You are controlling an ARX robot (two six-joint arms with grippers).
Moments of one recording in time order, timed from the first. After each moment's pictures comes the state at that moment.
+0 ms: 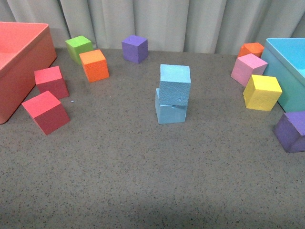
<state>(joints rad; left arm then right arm) 0.00 0.31 0.02 0.32 0.00 -0.01 0.00 0.00 0.00 0.00 0.00 0.00</state>
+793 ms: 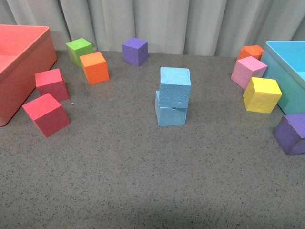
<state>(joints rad) 0.00 0.01 0.02 0.00 0.00 -0.01 0.00 0.00 0.00 0.00 0.00 0.00</state>
